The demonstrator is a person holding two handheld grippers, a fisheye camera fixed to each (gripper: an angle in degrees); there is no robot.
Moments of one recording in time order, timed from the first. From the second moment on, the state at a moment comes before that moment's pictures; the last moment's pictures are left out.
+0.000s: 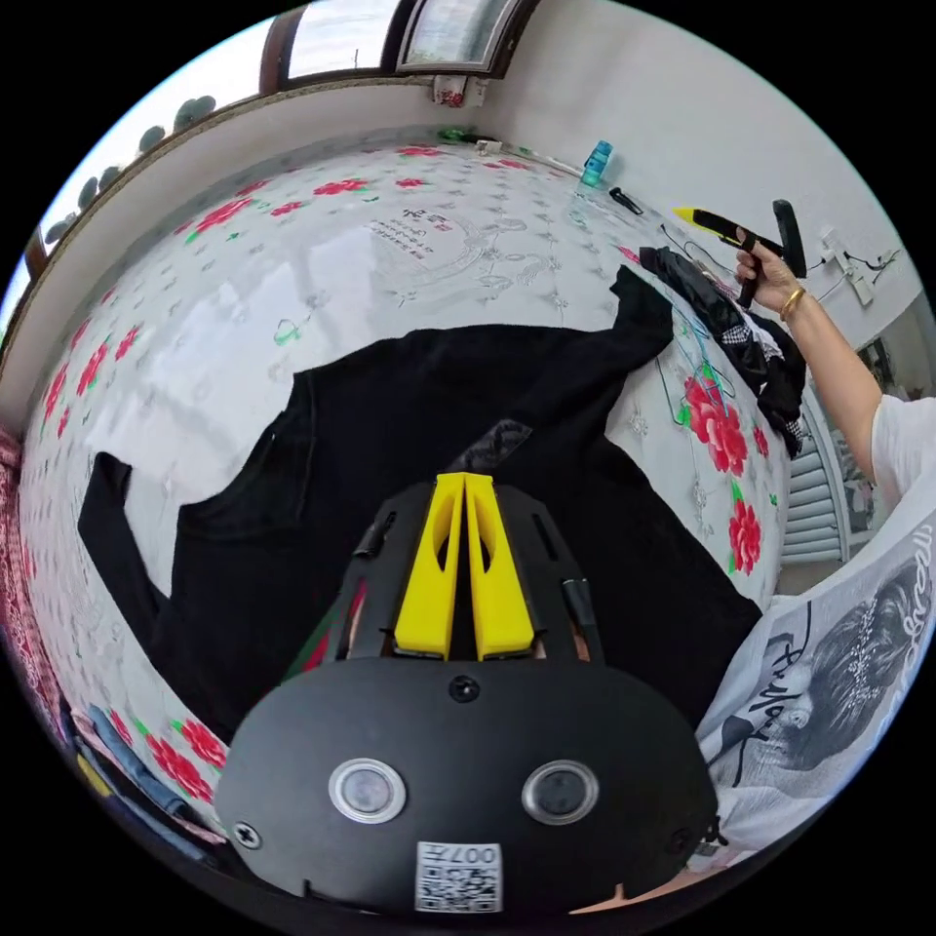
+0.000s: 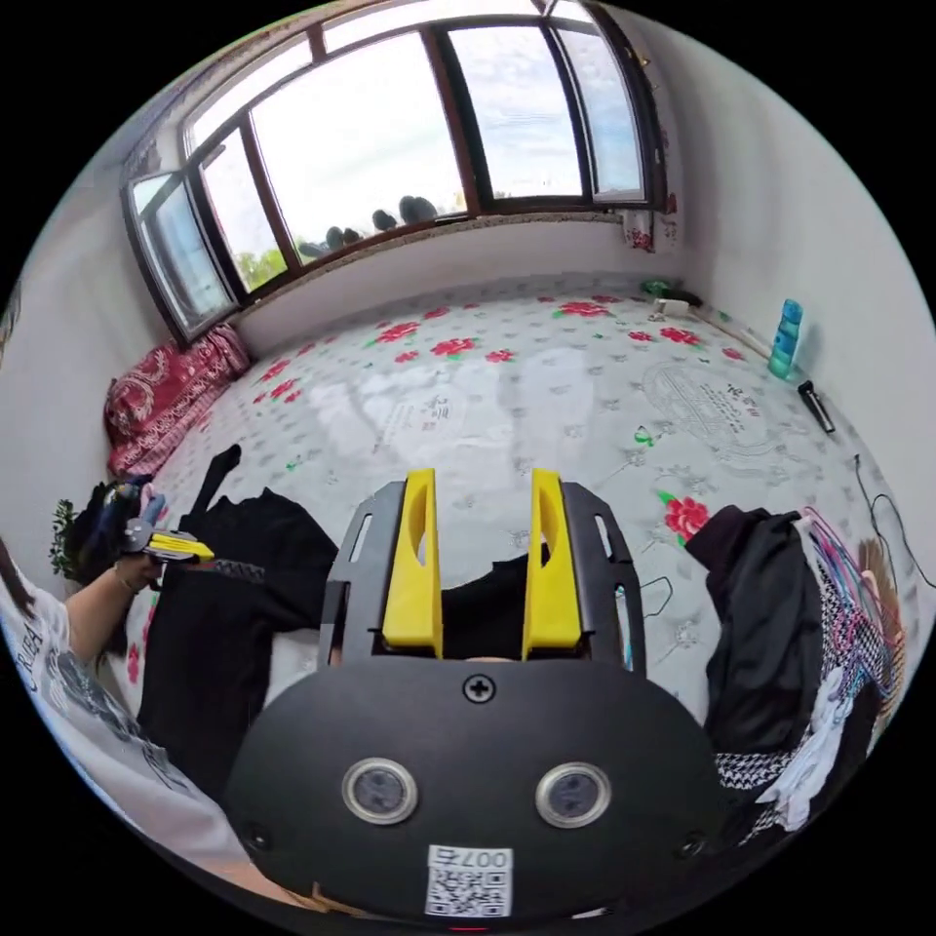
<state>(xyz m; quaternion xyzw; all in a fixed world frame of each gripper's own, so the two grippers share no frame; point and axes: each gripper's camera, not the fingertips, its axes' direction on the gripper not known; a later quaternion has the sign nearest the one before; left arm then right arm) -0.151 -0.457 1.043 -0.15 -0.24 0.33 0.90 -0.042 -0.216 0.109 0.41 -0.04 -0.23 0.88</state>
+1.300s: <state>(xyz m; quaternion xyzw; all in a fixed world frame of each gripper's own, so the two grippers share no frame) -0.042 -0.589 1.246 -0.19 -0.36 0.39 0.83 0.006 -0.200 0.074 0.18 0.09 -0.13 0.97</state>
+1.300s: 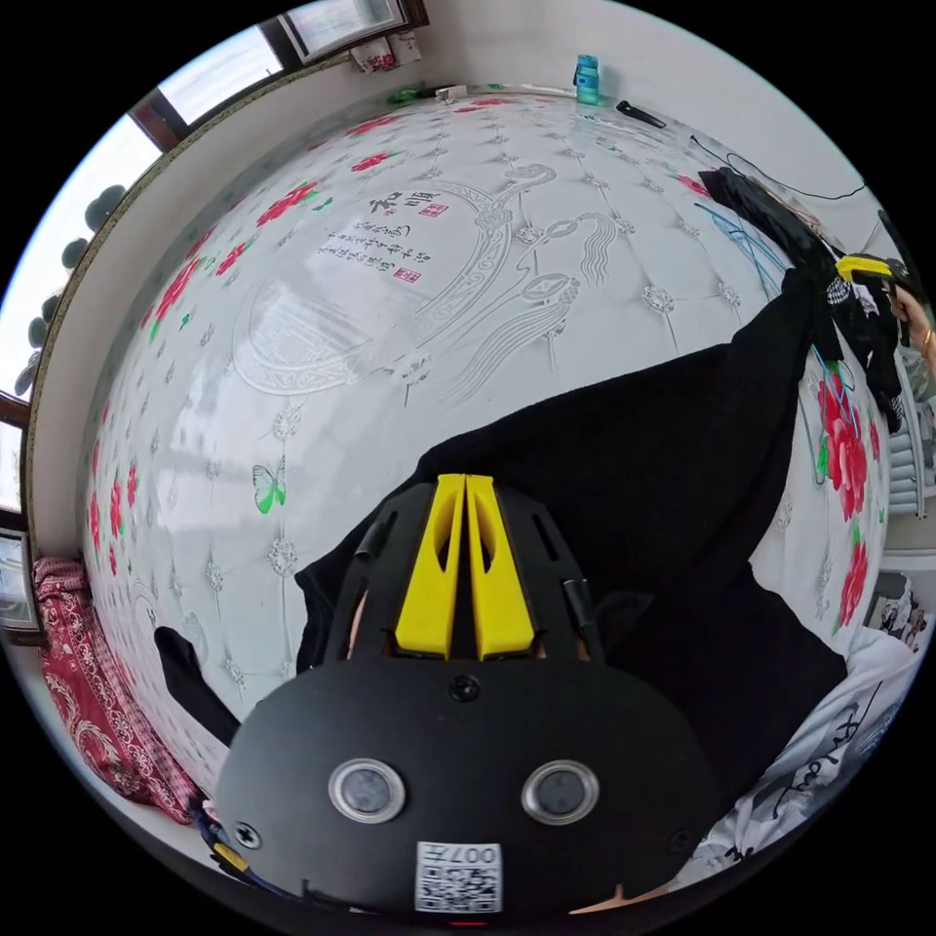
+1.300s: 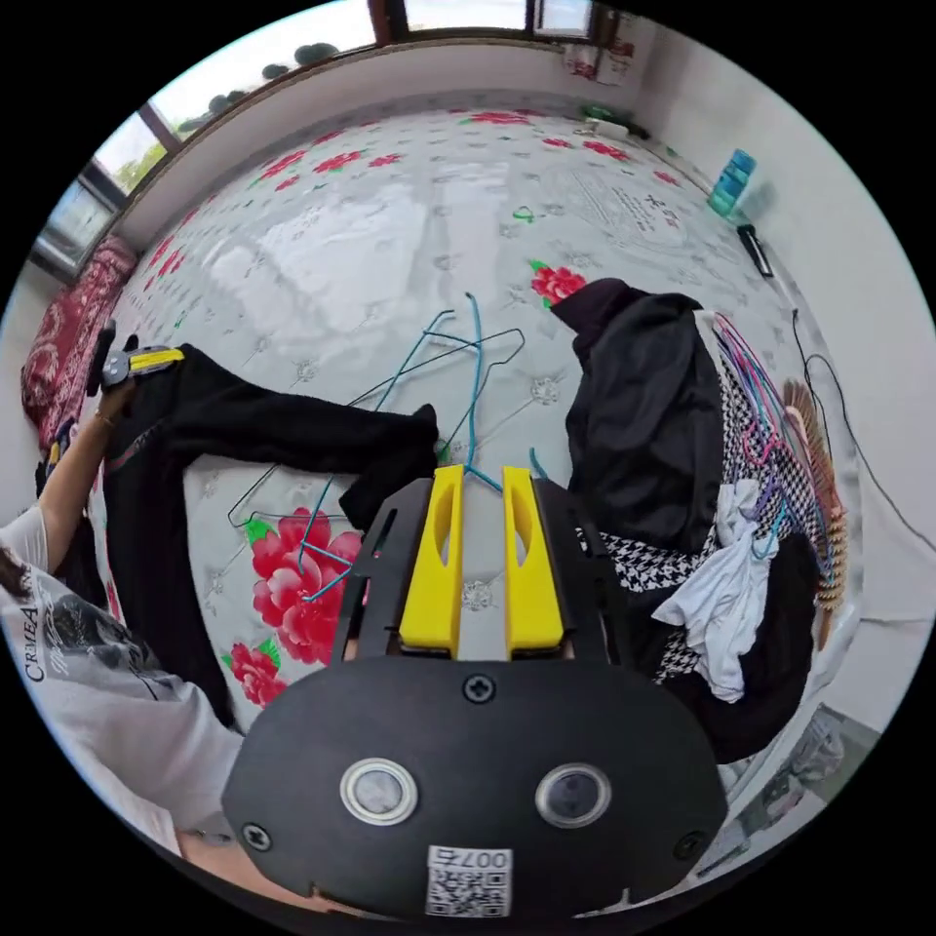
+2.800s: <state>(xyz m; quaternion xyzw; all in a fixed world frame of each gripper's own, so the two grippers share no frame) -0.124 -0.578 1.160 -0.13 -0.28 0.28 0.91 0.019 -0.121 -0.025 0.13 -0.28 -0.30 0.90</state>
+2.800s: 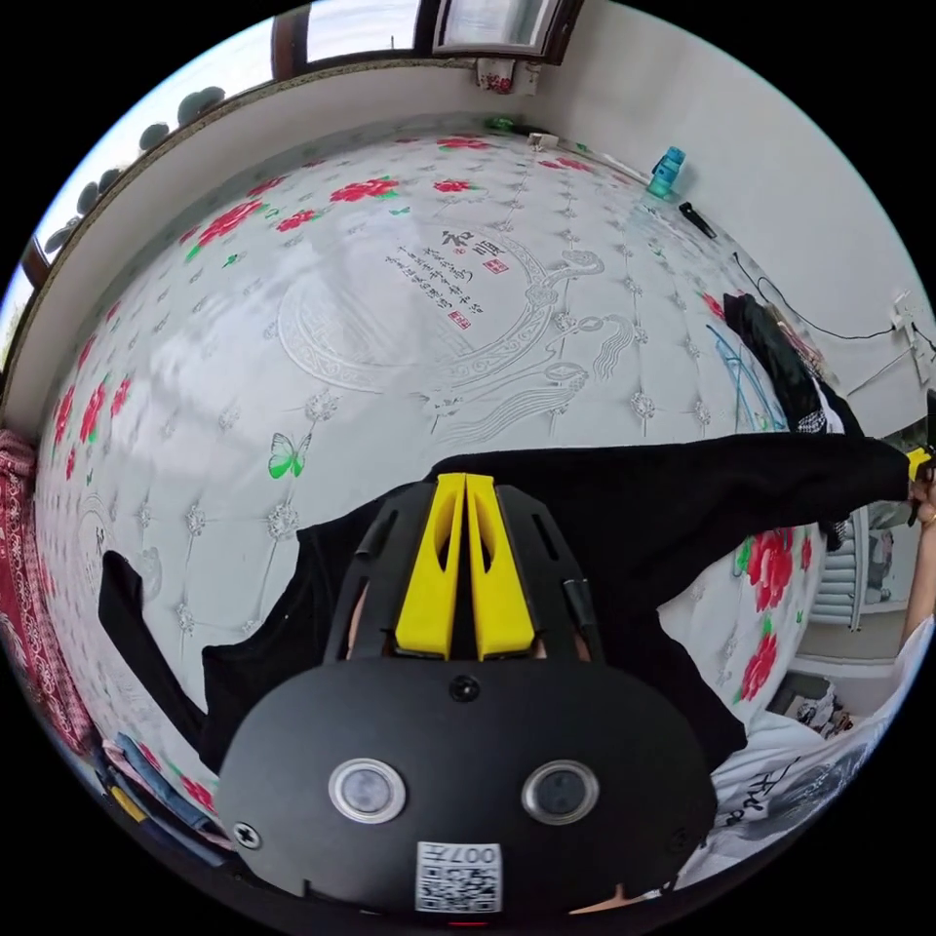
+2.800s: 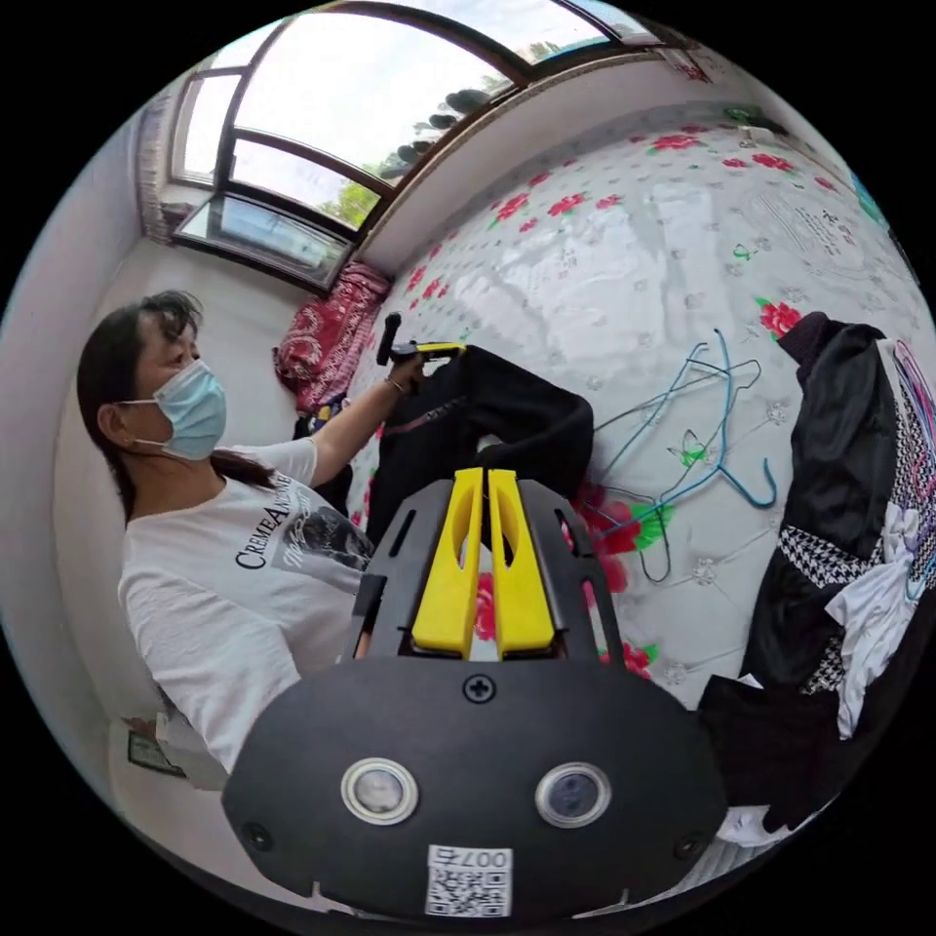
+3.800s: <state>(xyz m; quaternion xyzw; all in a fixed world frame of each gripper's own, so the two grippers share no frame) -0.326 -0.162 0.937 -0.14 0.02 0.15 0.98 -0.308 0.064 0.270 -0.24 -0.07 -0.64 0.73</state>
